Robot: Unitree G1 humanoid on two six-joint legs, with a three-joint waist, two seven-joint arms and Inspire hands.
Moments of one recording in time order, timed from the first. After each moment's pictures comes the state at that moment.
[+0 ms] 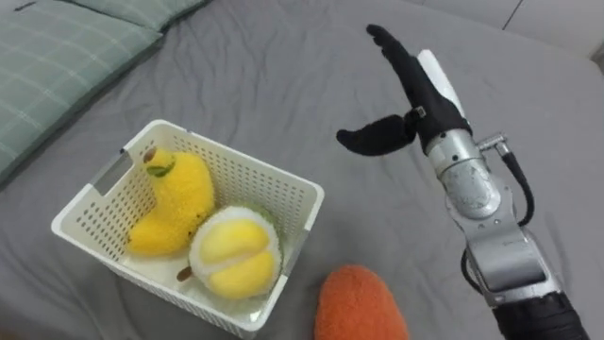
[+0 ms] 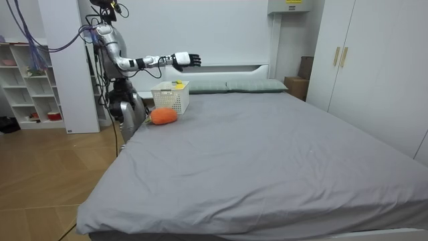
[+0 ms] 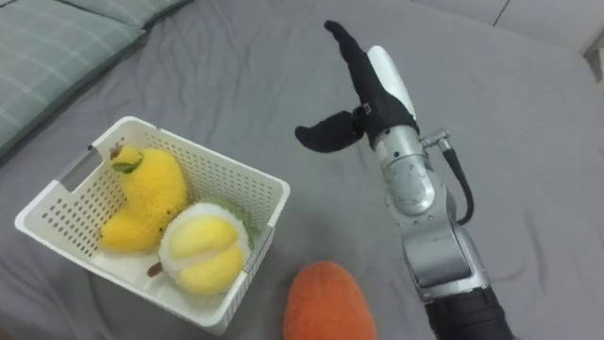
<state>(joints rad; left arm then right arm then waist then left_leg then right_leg) 0.15 0.17 0.12 0.99 0.11 0.10 0.15 -0.27 -0.28 0.13 0.06 -0.20 0.12 -0.03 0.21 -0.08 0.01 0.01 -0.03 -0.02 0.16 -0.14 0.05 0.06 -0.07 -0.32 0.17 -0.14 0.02</state>
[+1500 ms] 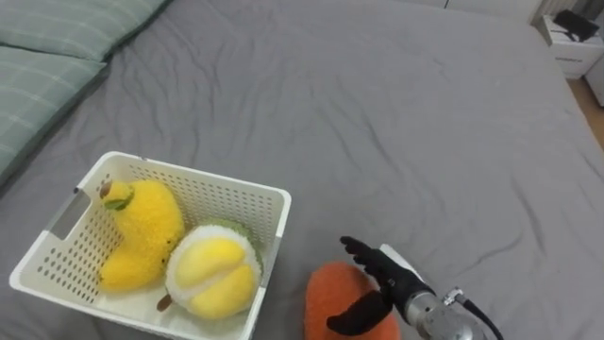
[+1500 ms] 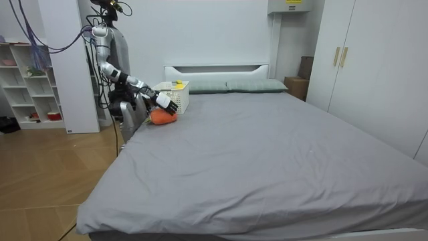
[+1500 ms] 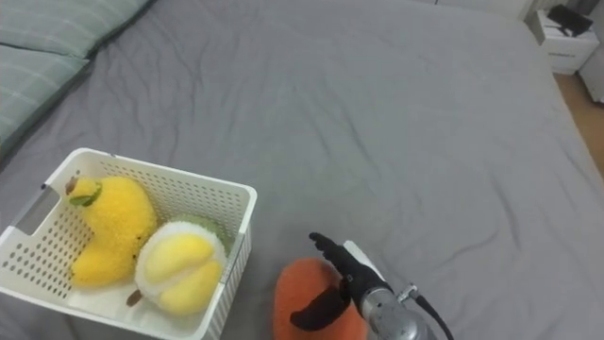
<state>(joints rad) 0.17 0.15 0.07 1.02 0.03 0.09 0.15 0.07 -0.22 0.29 0.38 -0.29 0.13 0.23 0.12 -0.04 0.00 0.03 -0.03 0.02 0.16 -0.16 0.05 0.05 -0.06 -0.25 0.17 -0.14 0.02</state>
